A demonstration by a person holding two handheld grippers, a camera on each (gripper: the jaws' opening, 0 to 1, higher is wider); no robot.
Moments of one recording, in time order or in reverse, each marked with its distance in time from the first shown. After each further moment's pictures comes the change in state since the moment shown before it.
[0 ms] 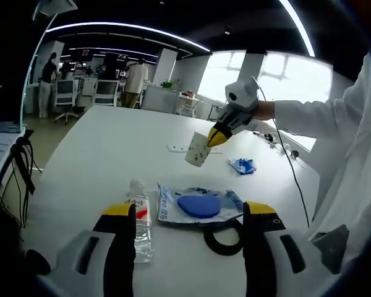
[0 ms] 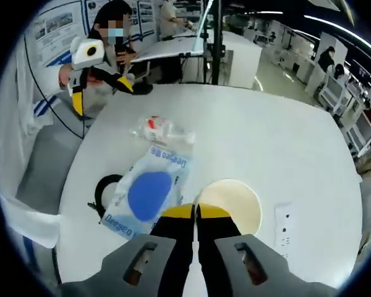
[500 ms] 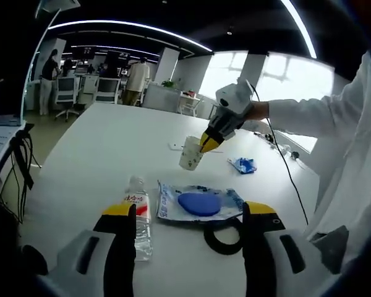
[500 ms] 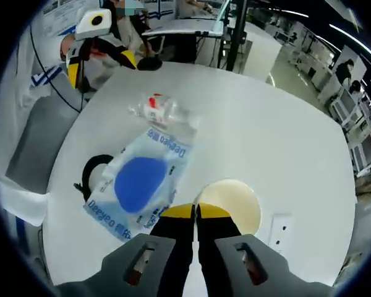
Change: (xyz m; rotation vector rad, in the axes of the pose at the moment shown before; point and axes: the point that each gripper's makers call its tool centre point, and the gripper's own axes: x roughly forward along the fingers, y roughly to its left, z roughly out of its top) left arm 0.003 0.002 -0.008 -0.017 0.004 0.004; right arm 0.035 -0.005 -0.012 -0.116 0.116 0.016
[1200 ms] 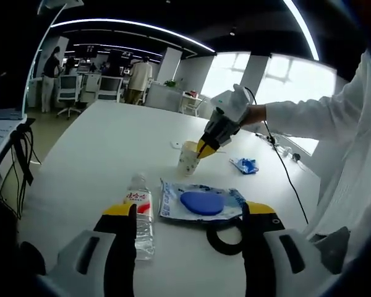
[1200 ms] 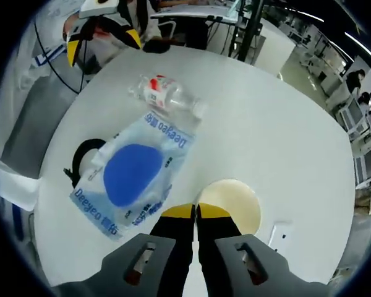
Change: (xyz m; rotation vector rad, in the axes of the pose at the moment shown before) left arm 0.003 0.007 -0.004 -0.019 -0.005 0.008; right arm 0.018 -0.007 -0.006 -0.078 0.050 0.016
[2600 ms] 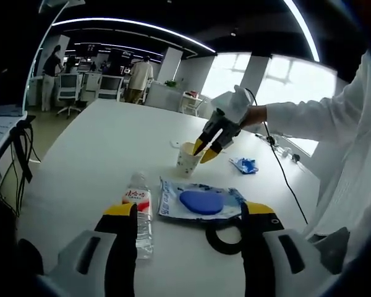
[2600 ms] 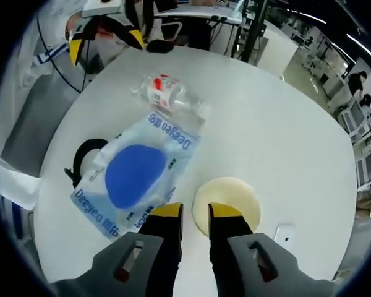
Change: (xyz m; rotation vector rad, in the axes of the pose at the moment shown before) left arm 0.001 -0.001 -0.001 -0.008 -0.004 -0.003; right arm 0.001 0.008 0.002 -0.002 -0.013 0.012
